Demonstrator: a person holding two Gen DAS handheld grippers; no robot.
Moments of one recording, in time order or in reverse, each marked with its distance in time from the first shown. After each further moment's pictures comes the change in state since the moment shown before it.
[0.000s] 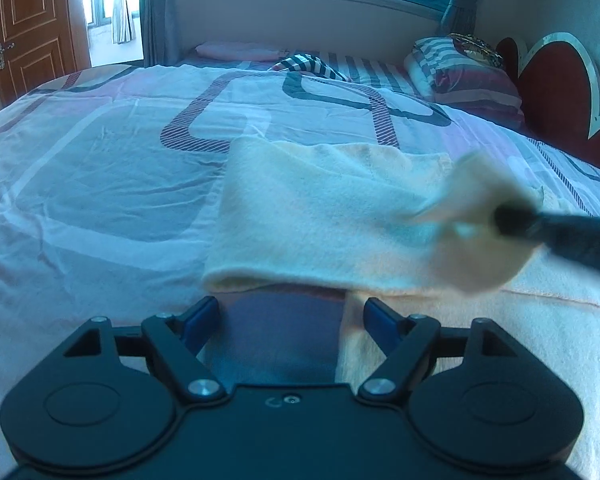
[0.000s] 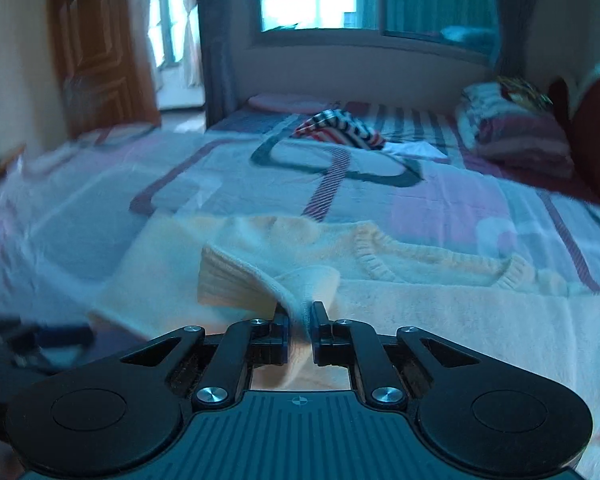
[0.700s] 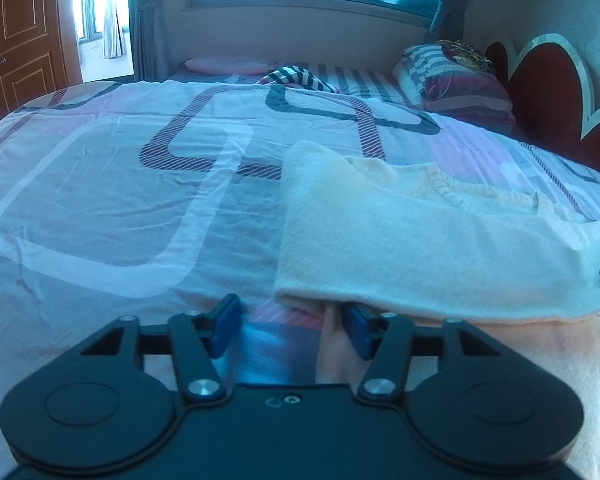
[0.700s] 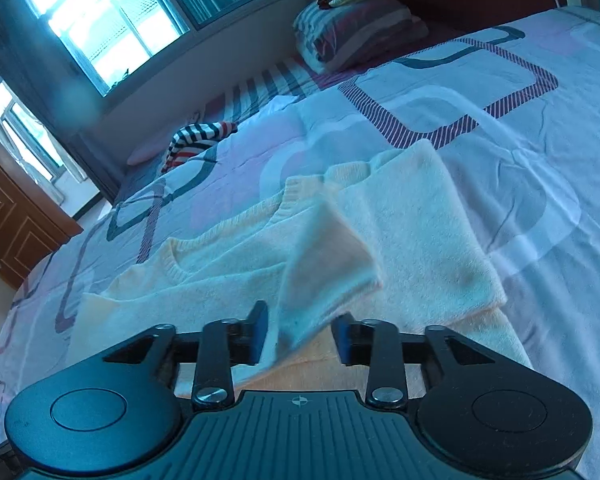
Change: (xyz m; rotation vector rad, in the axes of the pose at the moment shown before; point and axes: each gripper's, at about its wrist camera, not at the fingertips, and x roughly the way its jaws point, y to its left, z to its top) left arm 0.004 -0.009 0.004 0.017 -0.046 -0.024; right arm -0.056 -0.163 -0.022 0.569 0.045 -0.107
